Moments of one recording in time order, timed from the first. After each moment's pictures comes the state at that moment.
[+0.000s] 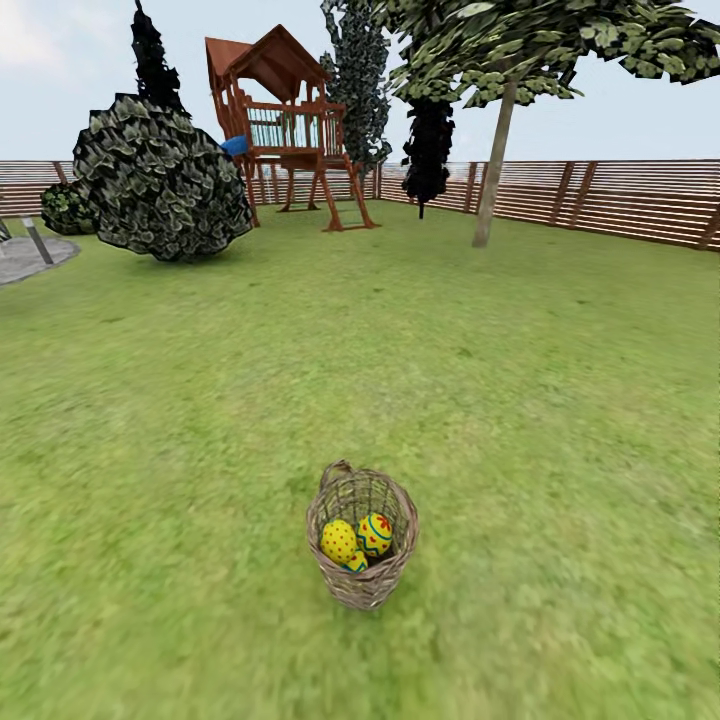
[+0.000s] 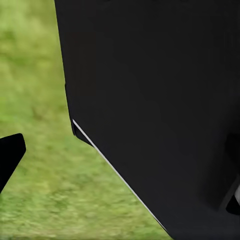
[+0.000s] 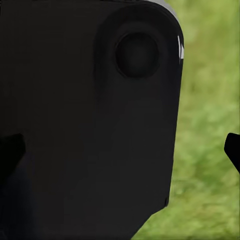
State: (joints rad) left arm 0.01 0.00 0.00 -0.01 0.00 0.00 0.00; right arm -0.06 0.00 0.00 -0.01 0.01 -0.14 0.01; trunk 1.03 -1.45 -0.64
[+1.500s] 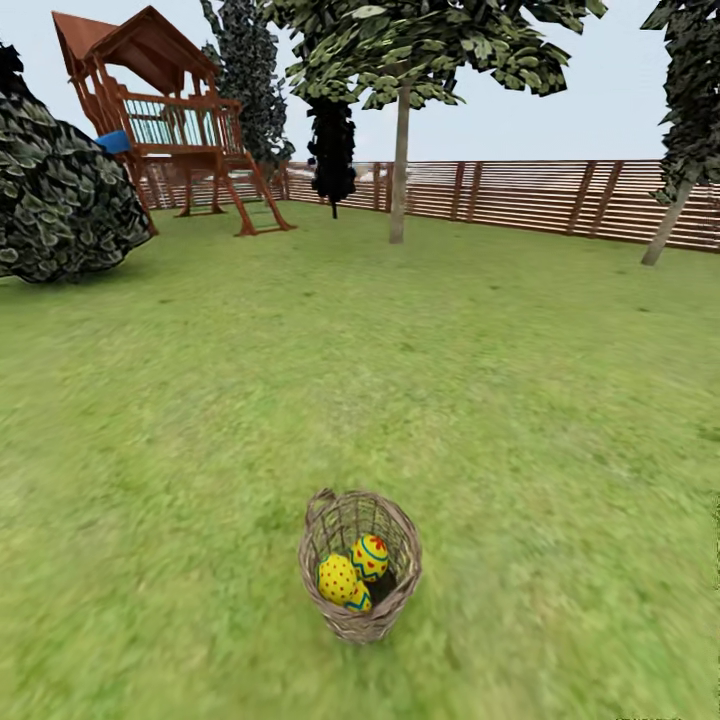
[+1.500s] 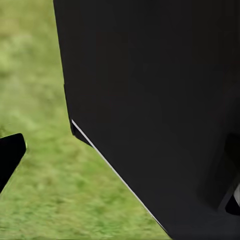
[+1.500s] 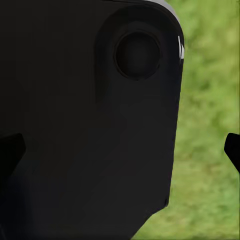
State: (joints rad) left arm 0.01 0.00 0.00 -0.01 0.00 -0.01 0.00; right arm -0.06 0.00 -0.01 -0.01 0.01 -0.14 0.01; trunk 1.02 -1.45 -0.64
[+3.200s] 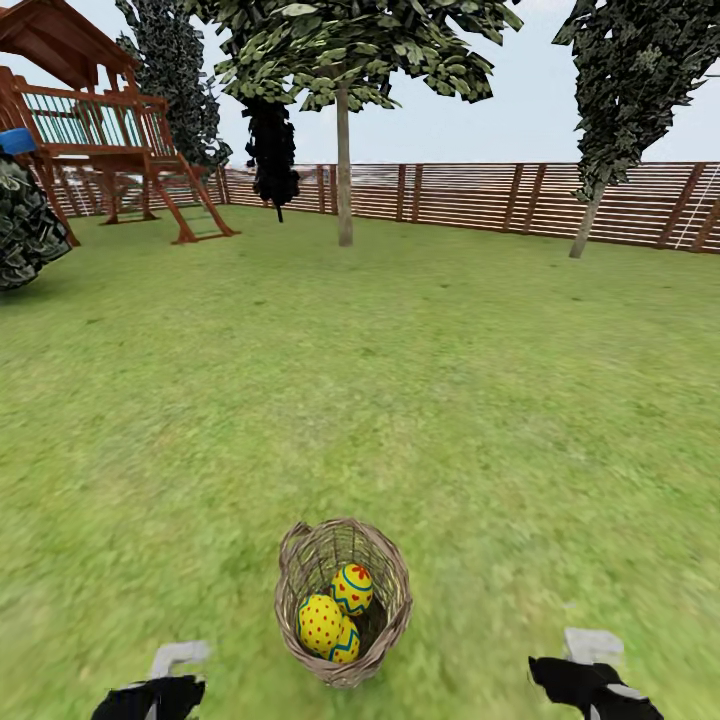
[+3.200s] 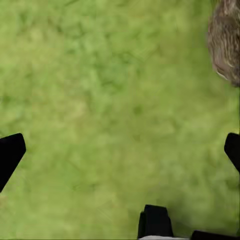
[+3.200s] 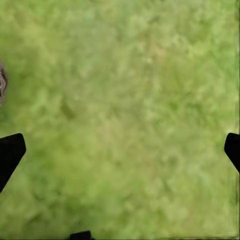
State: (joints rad) left arm -0.30 0.12 0.10 -0.64 0.01 0.37 0.00; right arm -0.09 -0.12 -0.15 -1.16 0.00 0.53 0.01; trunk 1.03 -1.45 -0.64
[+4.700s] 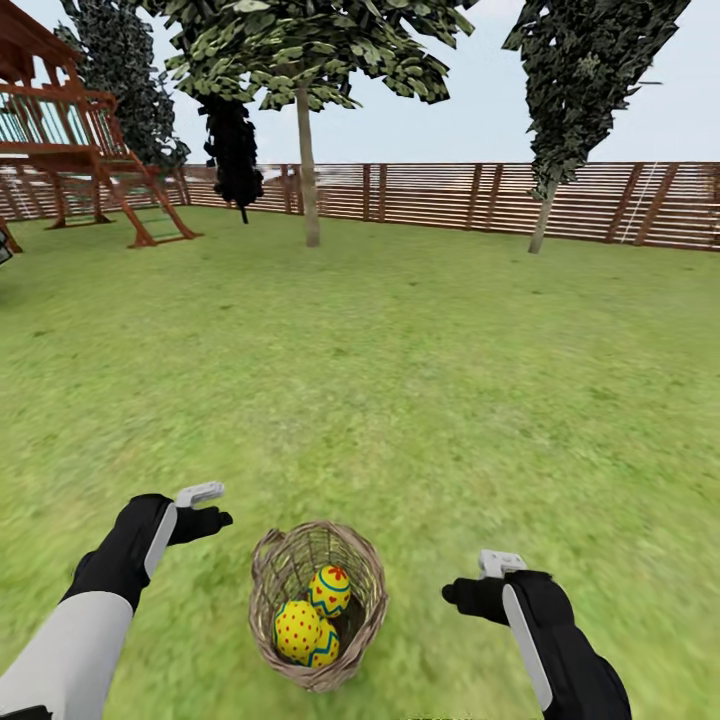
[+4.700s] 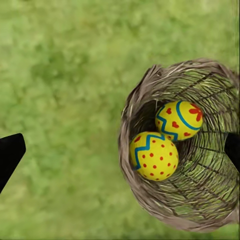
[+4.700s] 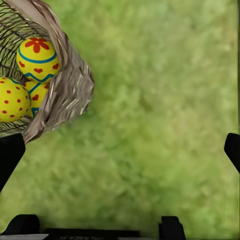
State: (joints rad) left arm -0.71 0.12 0.22 -0.81 0.02 0.86 -0.11; right arm -0.31 0.06 -0.07 -1.29 -0.06 0.99 0.02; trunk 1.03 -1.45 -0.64
